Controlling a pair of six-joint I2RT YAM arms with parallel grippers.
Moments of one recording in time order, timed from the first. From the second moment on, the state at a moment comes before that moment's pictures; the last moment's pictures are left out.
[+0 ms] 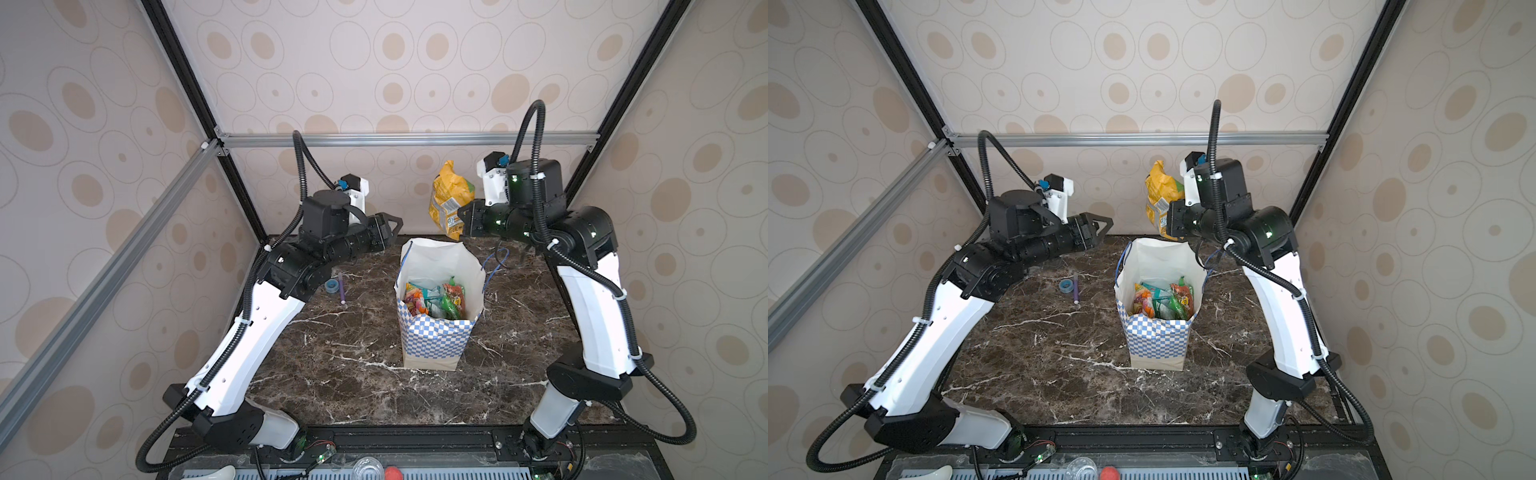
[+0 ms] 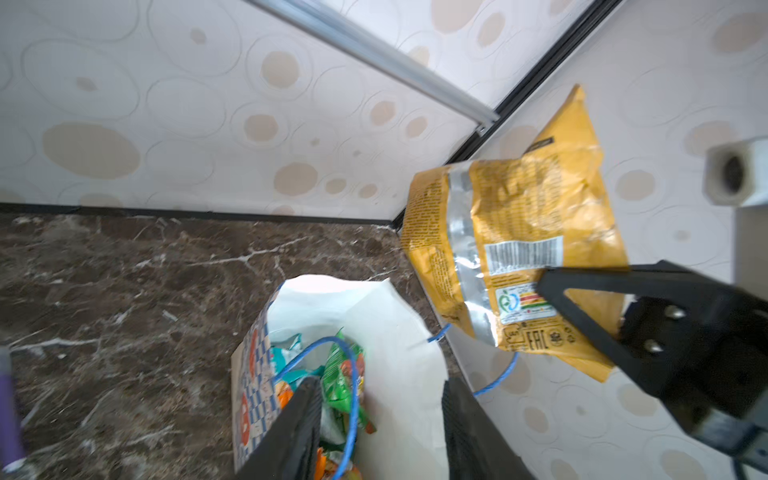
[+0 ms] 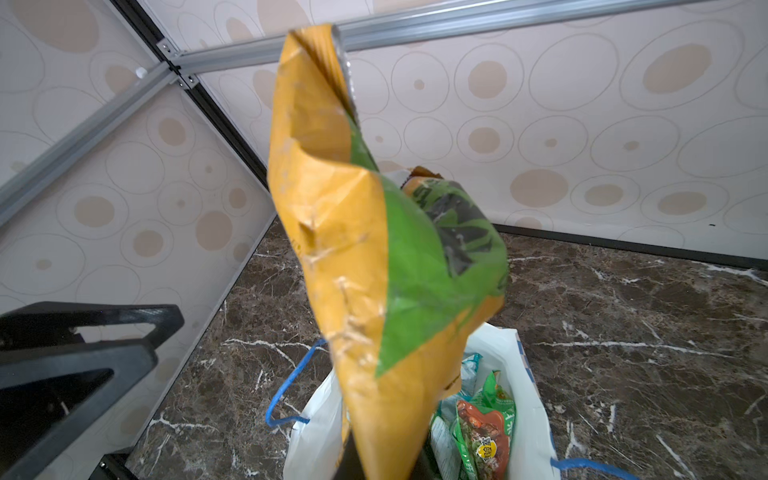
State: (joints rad) left arm -0.59 1.41 1.85 -0.67 0.14 -0.58; right arm 0.56 1.72 2.58 -1.30 0.07 0.34
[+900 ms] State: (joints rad) left arm -1.05 1.69 2.10 -0.85 0.10 -0.21; right arm -0.03 1.31 1.55 -1.15 -0.18 0.57
